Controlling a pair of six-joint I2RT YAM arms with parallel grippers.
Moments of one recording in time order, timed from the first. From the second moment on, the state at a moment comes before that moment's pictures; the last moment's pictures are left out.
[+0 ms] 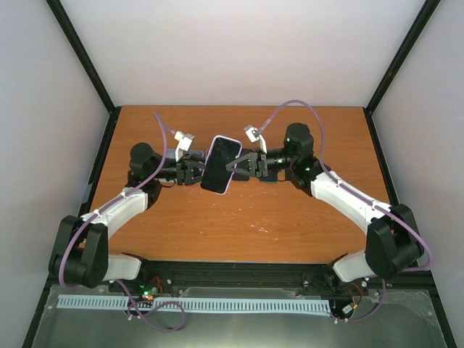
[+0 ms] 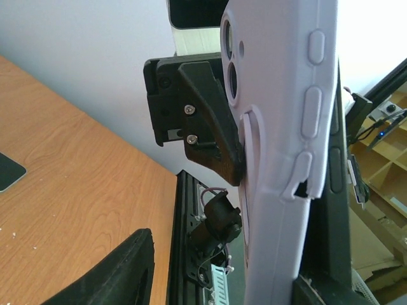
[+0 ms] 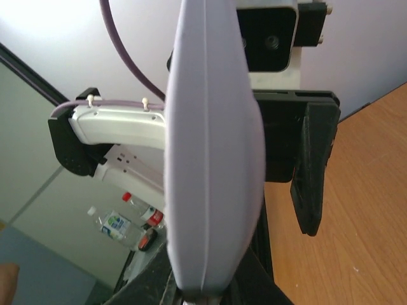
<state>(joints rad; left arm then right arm) -0.28 1.32 0.68 0.82 1.32 -0.87 0.55 1.43 0.99 0.41 -1.20 0.71</state>
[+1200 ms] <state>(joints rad) -0.27 1.34 0.76 0.62 1.07 -0.96 0.49 1.66 1.46 -0.47 -1.26 0.19</state>
